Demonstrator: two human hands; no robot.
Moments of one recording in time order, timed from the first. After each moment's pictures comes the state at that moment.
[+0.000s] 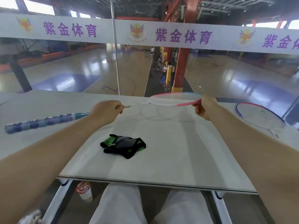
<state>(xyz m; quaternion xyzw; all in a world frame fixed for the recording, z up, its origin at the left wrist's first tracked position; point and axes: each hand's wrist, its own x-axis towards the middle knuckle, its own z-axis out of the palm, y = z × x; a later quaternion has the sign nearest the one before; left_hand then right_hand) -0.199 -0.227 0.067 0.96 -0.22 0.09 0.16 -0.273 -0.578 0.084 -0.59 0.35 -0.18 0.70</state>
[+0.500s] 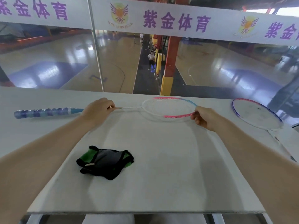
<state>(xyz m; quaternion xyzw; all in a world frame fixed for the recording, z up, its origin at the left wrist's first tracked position) -0.093 -0.262 0.010 0.93 -0.31 0.10 0.16 -0.254 -0.639 0.028 -0.67 0.37 -0.08 0.63</state>
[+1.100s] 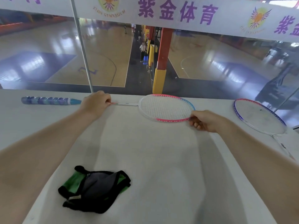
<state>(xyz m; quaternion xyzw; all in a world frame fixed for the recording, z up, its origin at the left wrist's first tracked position) -0.008 -0.303 0.001 0.94 -0.29 0.13 0.12 -0.218 -0.658 0.022 -0.74 0.37 0.04 0.55</state>
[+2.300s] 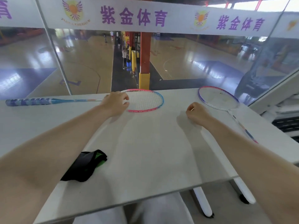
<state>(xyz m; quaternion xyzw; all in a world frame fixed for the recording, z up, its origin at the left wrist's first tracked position) -0.129 -0.415 0.032 0.90 -0.39 0.07 0.16 -0.345 -0.672 0.026 -0.88 0.36 -0.13 0.28</state>
